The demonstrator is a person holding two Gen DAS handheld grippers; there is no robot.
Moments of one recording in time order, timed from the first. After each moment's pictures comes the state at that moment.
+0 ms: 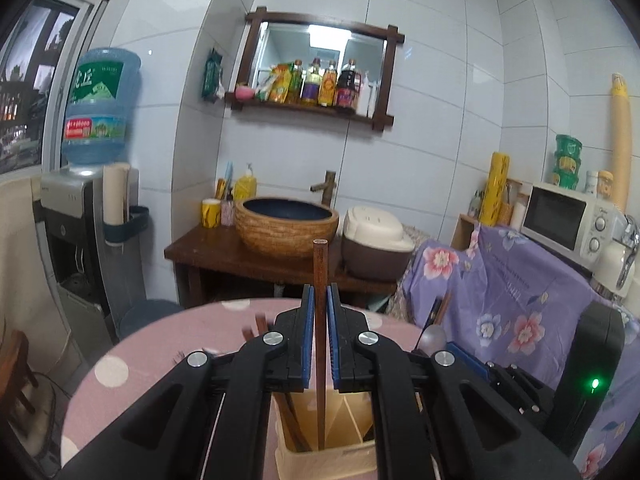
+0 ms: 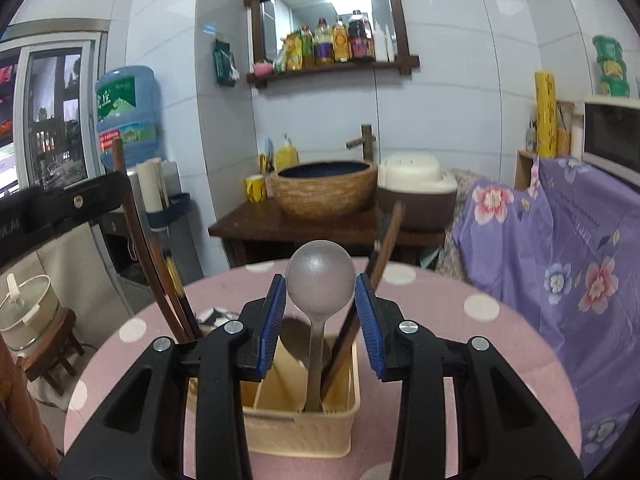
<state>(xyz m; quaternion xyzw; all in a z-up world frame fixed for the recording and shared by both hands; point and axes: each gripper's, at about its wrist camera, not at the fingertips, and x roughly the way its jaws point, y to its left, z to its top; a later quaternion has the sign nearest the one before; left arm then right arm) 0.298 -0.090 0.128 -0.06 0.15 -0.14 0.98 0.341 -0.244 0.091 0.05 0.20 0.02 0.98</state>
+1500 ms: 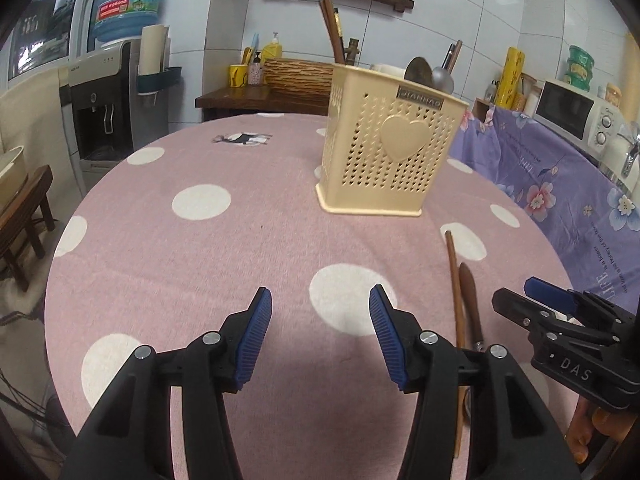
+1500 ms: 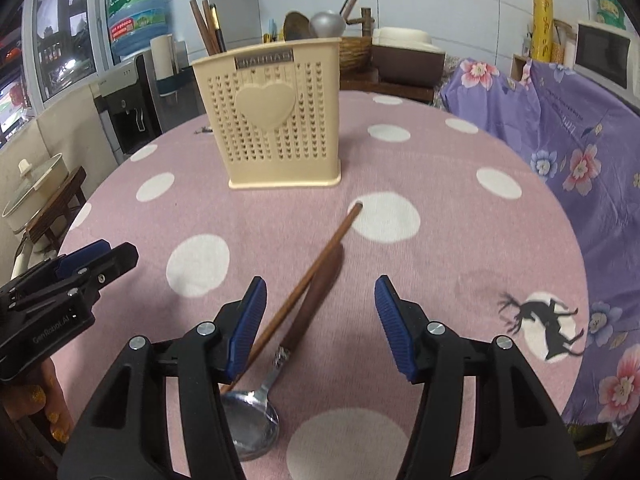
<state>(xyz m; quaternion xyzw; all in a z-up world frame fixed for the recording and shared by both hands) 0.172 -0.042 -0.048 -0.04 0.34 -0.12 0.93 0.174 -0.241 -0.044 0.03 0.38 0.02 0.92</state>
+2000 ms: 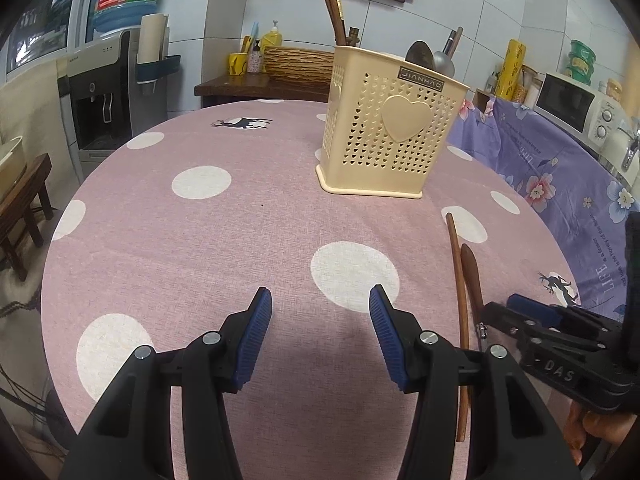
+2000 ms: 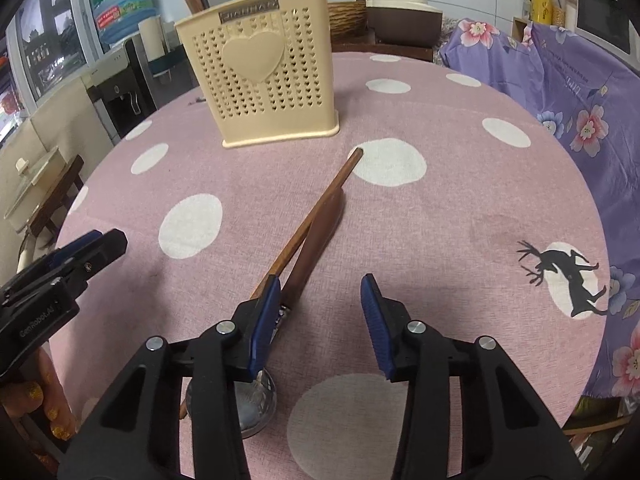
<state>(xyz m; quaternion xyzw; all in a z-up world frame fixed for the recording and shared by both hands) 0.168 -0.044 -0.056 -0.04 0.36 -0.12 0.92 0.178 -0.238 -0.069 0.06 0.43 0.03 0.90</state>
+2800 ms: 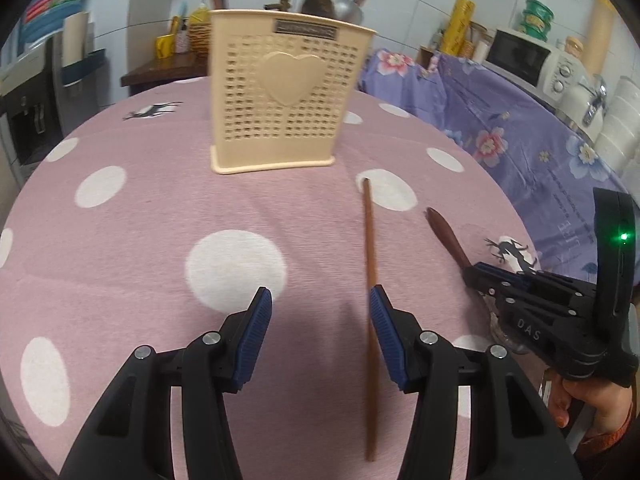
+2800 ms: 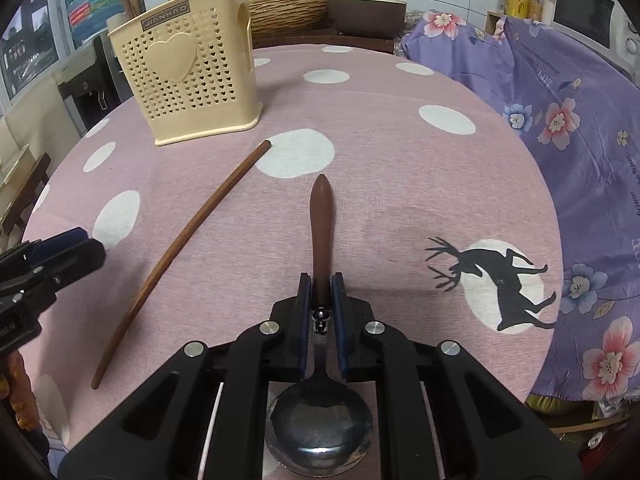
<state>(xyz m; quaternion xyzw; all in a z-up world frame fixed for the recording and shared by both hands) 0.180 -0.115 -0.059 0.00 0.41 -0.23 0.88 0.177 -0.304 -0.073 0.04 0.44 -0.02 0.90</state>
